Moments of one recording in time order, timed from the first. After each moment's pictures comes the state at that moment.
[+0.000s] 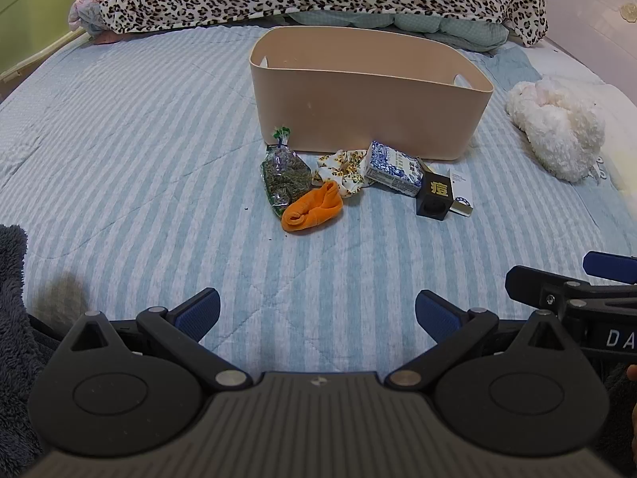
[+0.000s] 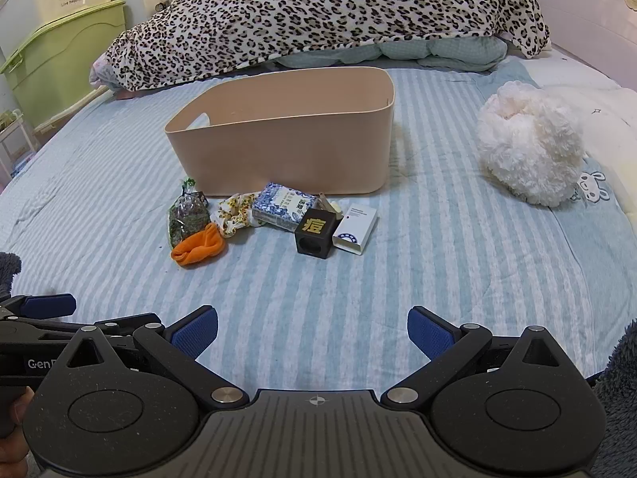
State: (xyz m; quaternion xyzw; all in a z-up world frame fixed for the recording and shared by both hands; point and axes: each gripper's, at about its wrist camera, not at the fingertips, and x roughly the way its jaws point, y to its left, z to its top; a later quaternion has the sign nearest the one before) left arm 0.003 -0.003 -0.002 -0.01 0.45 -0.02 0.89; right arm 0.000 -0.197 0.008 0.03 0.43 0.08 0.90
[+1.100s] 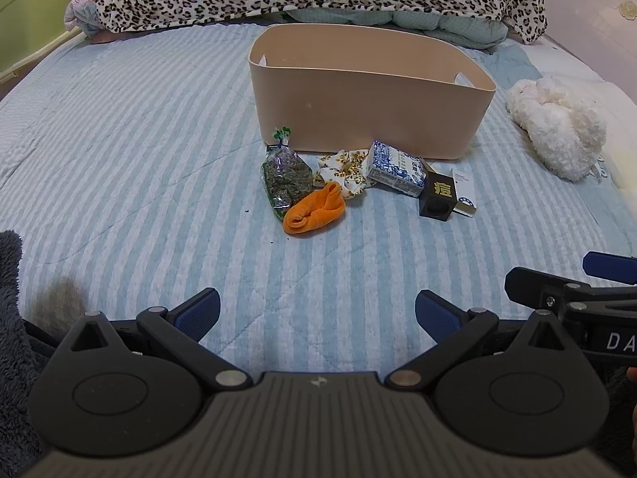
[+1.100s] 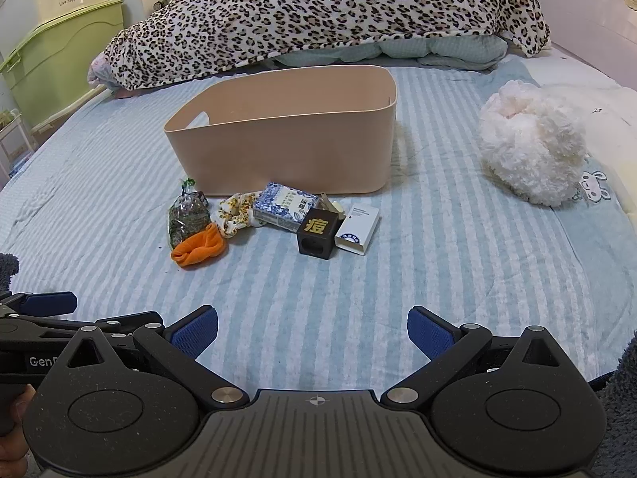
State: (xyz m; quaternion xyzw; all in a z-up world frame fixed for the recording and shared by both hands) left arm 0.008 -0.001 -0.004 -0.01 0.45 -0.02 0.89; right arm 0.002 -0.193 0.007 0.03 0.43 0.08 0.90
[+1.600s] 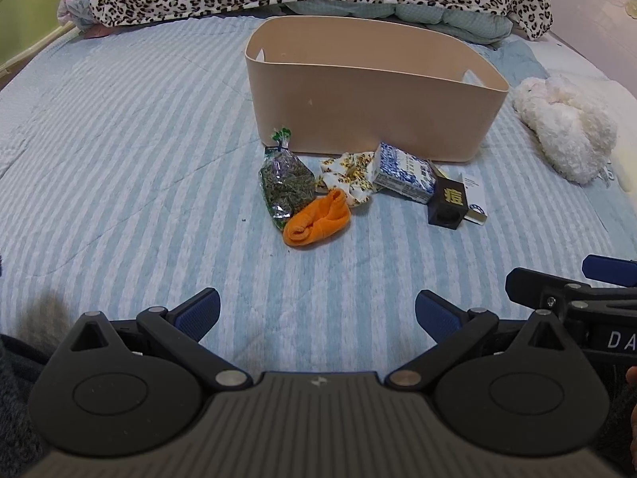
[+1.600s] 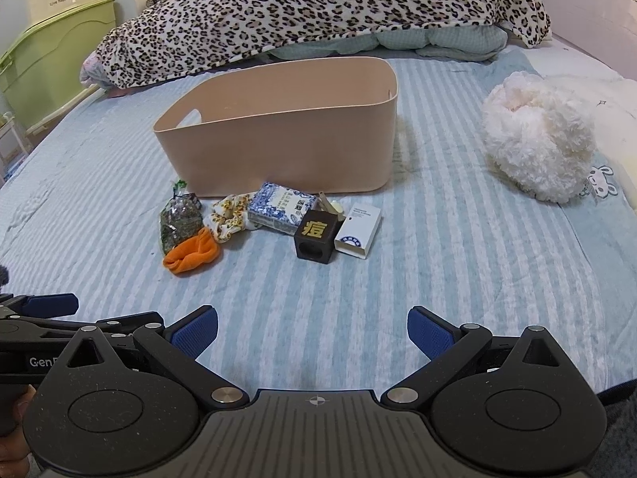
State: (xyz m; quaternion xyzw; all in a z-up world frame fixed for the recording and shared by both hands) left arm 0.039 0.005 -0.013 -0.01 0.46 -0.02 0.89; right arm 0.026 -0.190 -0.001 0.04 0.44 0.07 0.89
